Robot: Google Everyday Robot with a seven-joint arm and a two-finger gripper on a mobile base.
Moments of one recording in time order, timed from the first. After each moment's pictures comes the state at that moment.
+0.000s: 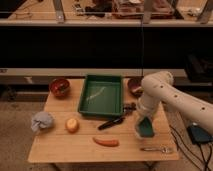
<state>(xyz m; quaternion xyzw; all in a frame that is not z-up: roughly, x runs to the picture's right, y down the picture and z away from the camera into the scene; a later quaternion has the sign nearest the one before) 0.183 0.165 0.725 -0.22 -0.33 -0.68 0.62</state>
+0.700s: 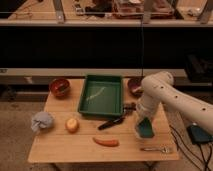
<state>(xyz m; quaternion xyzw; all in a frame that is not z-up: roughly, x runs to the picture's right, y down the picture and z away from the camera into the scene) 0.181 0.165 0.724 -0.21 -0.33 -0.68 0.62</state>
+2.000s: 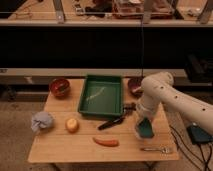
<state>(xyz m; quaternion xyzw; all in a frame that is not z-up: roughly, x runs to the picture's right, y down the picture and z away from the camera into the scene) 0.181 0.166 0.725 -0.21 -0.33 -0.68 0.62</state>
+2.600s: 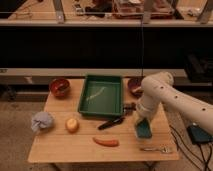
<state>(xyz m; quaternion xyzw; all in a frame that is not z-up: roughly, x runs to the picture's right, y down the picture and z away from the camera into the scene) 0.181 0.166 0.725 -0.21 -0.33 -0.68 0.62</state>
